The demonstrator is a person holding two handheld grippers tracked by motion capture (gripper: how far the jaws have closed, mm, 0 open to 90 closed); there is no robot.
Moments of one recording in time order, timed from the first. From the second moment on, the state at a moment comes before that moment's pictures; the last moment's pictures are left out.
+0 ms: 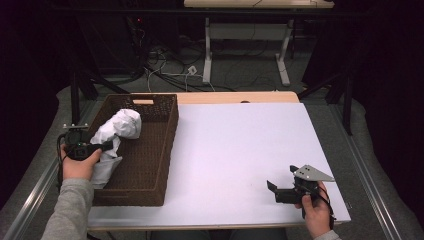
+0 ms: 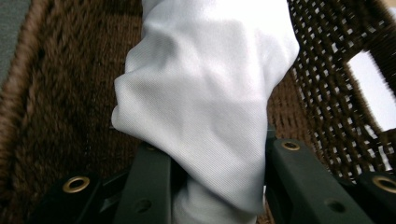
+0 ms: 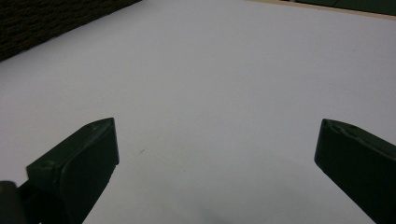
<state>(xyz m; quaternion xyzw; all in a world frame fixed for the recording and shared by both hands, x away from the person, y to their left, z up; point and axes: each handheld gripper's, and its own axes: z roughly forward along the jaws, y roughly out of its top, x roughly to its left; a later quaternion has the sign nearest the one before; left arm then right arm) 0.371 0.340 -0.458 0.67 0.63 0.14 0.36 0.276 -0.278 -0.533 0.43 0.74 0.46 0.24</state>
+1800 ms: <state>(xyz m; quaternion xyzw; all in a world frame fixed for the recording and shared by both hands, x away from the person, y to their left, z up) 0.379 0.241 -0.372 0.72 0.54 0.15 0.41 0.277 -0.278 -0.534 0.43 0.74 0.46 0.24</state>
